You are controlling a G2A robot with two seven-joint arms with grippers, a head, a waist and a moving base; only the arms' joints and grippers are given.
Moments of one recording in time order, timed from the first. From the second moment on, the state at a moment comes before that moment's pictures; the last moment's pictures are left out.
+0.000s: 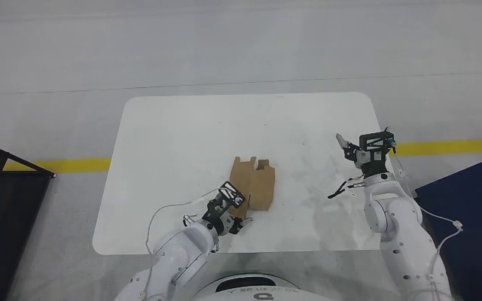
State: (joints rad) left arm 1.75 -1.16 -0.99 -2.06 1.53 -0.08 -0.67; right arm -1.73 -1.15 1.60 -1.80 -1.33 0.00 0.00
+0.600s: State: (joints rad) left arm 1.75 -1.16 -1.07 -2.08 1.65 0.02 -0.67; right arm -1.73 -1.15 1.60 -1.80 -1.33 0.00 0.00
